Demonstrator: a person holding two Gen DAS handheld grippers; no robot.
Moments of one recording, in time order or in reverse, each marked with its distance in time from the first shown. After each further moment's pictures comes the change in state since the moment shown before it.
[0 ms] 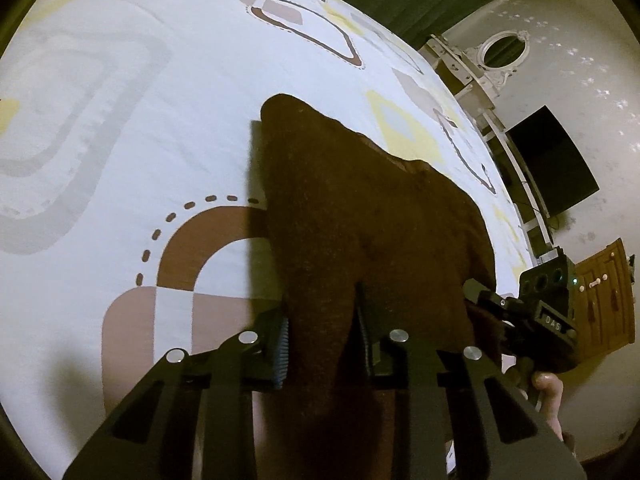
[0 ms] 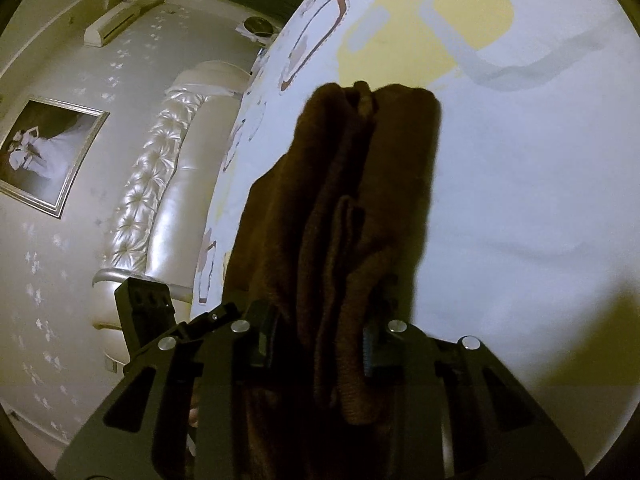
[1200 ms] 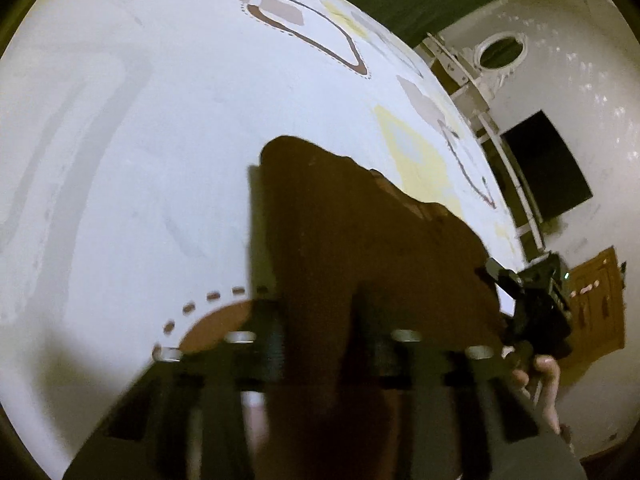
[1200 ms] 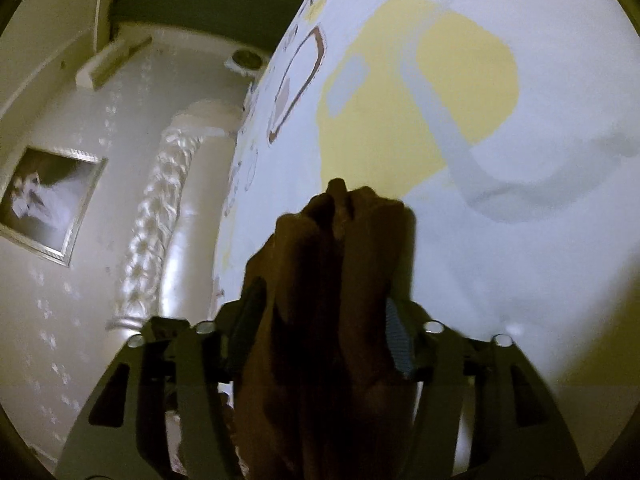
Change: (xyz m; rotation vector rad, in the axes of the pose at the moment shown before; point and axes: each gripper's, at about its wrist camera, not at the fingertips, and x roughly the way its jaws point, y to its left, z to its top) left arm 0.019 0.020 0.046 0.007 0.032 -0.037; right arm 0.004 -0.021 0.062 0.079 -0.074 0.013
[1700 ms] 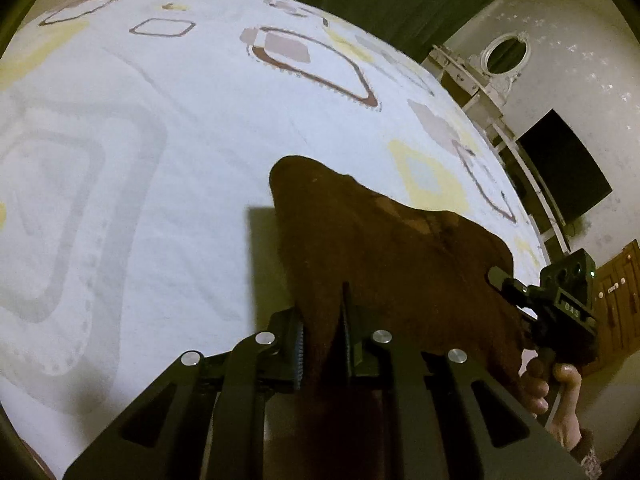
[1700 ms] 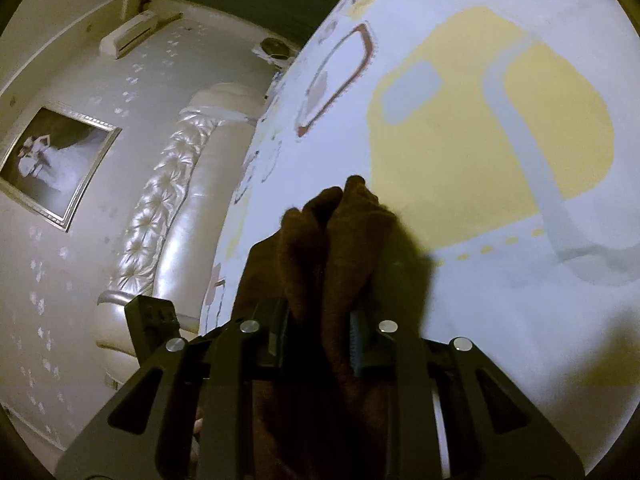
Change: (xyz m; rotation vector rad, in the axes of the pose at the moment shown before) left arm -0.019 -0.002 0.013 0.062 -0.082 0.107; right arm 0.017 0.025 0.006 -0.109 -0.007 0.022
